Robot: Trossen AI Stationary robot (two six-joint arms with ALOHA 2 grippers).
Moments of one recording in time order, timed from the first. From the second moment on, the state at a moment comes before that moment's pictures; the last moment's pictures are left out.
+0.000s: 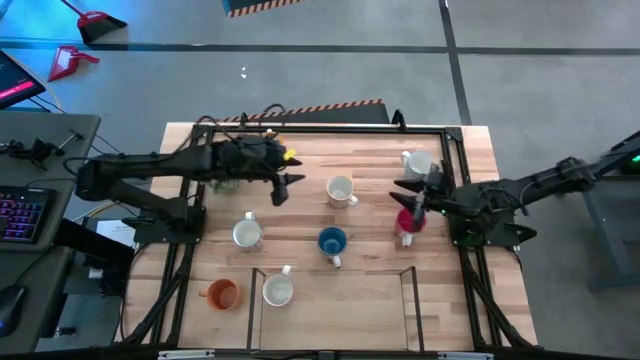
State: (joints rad) left arm 0.15 1.19 1.09 -0.41 -0.12 -0.02; right arm 0.27 0.74 0.63 -0.17 0.63 0.30
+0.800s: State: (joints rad) left arm 0.07 0.73 0.71 -0.40 -0.09 -0.15; right arm 0.04 1.55 1.28 -0.61 0.32 0.23
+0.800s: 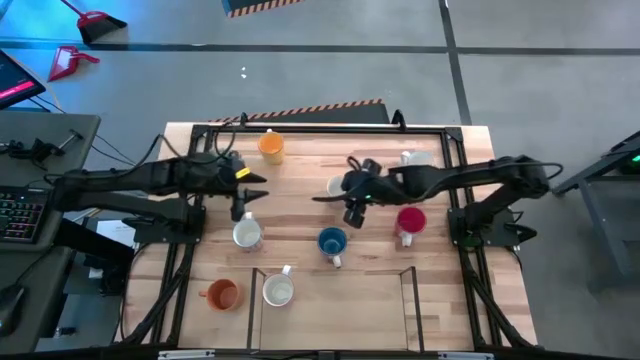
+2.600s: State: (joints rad) left arm 0.04 0.66 0.62 -0.37 -0.05 -0.13; right arm -0.04 1.87 1.31 -0.55 0.27 0.32
